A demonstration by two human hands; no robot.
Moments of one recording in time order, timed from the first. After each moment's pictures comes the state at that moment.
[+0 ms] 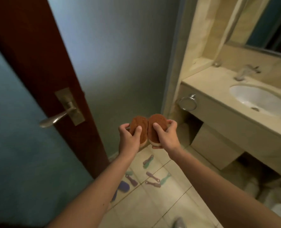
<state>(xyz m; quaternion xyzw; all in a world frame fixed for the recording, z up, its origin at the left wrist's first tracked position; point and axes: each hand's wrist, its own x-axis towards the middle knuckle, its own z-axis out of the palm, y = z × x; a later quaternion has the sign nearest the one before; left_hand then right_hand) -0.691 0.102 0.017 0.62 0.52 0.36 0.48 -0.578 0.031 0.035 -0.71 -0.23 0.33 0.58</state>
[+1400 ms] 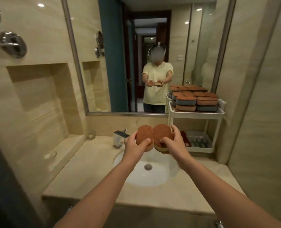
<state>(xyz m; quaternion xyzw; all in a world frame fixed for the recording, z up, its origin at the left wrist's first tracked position) 0.030 0.059 0.141 0.76 0.07 0.14 0.64 0.057 -0.097 0.148 -0.75 -0.05 -0.03 0.66</state>
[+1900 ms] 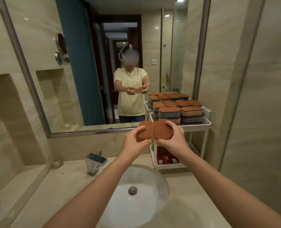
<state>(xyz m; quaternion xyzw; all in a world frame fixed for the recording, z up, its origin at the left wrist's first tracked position) 0.191 0.027 0.182 0.77 -0.08 0.11 0.62 0.195 -0.142 0.183 -0.81 -0.05 -0.14 0.56</state>
